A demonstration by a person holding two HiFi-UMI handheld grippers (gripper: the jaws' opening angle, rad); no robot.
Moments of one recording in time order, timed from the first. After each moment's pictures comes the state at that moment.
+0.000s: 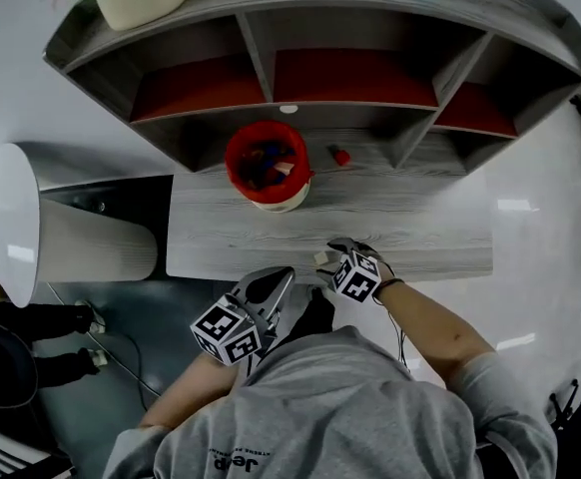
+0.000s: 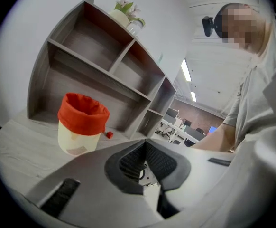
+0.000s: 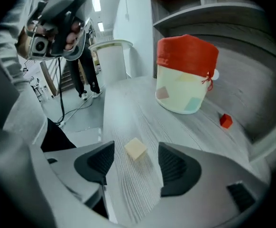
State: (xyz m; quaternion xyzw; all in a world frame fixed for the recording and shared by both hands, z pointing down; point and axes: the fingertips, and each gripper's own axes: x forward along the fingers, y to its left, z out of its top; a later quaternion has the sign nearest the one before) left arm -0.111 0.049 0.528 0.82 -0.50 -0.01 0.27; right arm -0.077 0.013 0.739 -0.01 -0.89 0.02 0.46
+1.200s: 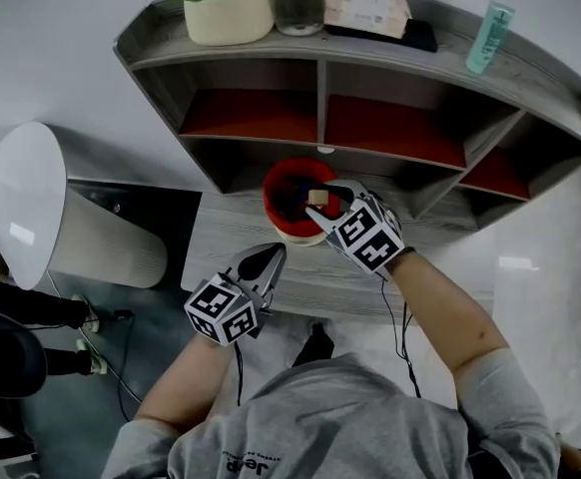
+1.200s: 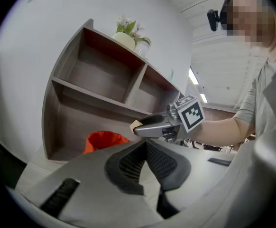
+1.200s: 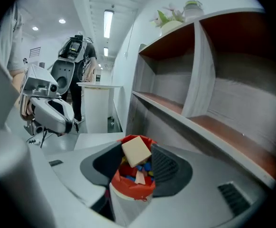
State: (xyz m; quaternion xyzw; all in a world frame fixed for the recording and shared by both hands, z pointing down) left arm -0.211 -0.006 0.476 0.79 -0.58 -0.01 0.19; right arm -0.212 -0.113 0.491 0.07 -0.95 -0.07 0.29
